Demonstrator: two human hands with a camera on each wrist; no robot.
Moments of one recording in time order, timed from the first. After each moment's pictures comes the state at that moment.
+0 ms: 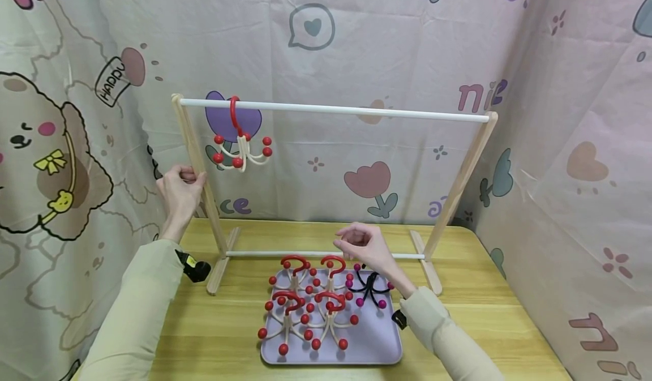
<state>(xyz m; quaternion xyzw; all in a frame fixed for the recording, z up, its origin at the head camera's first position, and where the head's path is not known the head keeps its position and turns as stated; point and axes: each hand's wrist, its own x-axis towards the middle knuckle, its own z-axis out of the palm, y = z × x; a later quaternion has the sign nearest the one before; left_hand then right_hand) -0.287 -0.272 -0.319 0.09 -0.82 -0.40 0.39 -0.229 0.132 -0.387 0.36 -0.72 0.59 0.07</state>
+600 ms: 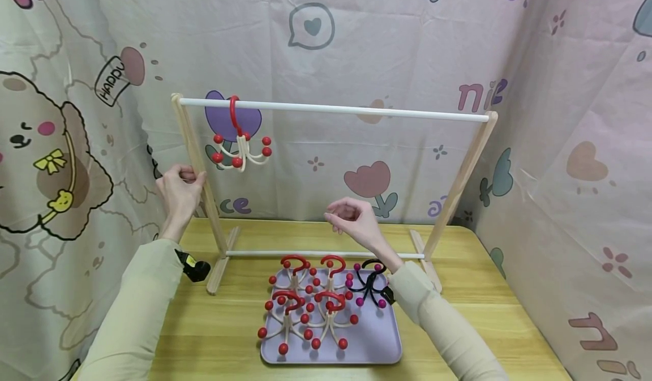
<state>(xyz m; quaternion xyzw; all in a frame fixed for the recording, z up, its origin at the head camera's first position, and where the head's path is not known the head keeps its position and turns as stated) -0.285 -0.272 -0.318 0.08 -0.82 -0.39 0.40 -0.256 0.108 -0.351 0.33 -0.71 0.61 0.09</state>
